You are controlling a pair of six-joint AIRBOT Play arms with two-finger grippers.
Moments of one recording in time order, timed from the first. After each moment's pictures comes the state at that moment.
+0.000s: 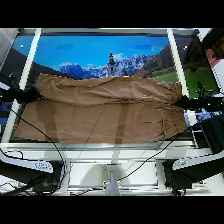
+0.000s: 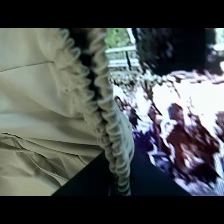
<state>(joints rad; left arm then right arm) 0.50 -1.67 1.25 1.18 -0.86 -1.23 -0.65 -1.73 1.12 -0.92 1.15 0.91</state>
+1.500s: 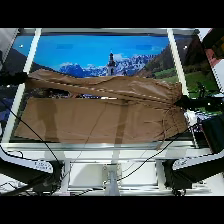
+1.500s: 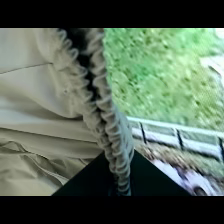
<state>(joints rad) 0.48 -1.70 1.51 1.32 -0.78 -1.20 -0.65 -1.73 1.13 -0.89 1.15 0.93</state>
